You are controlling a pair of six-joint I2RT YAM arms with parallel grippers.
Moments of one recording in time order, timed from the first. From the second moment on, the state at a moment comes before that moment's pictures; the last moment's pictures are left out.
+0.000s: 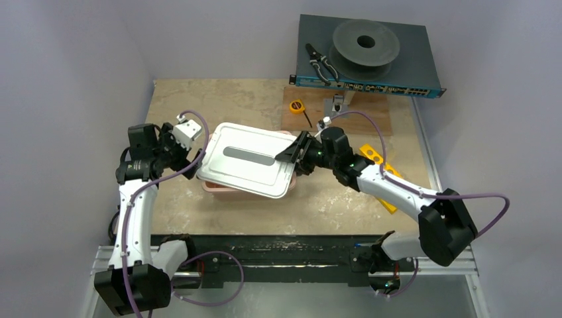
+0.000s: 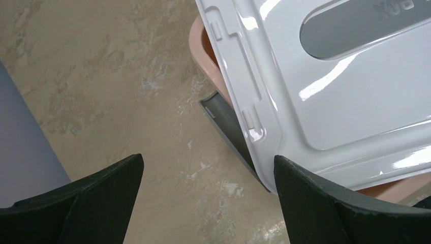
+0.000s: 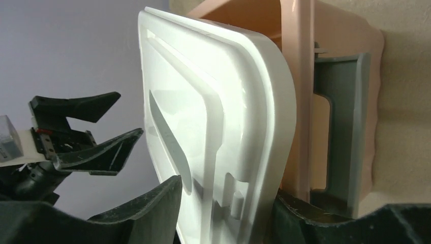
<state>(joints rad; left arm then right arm) 0.18 0.98 0.96 -0.73 0.48 0.68 0.64 1.35 0.82 0.10 -0.30 1.18</state>
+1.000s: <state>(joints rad) 0.18 0.95 1.00 -0.79 0.54 0.72 0.58 1.35 1.13 -0.46 -0.08 0.71</state>
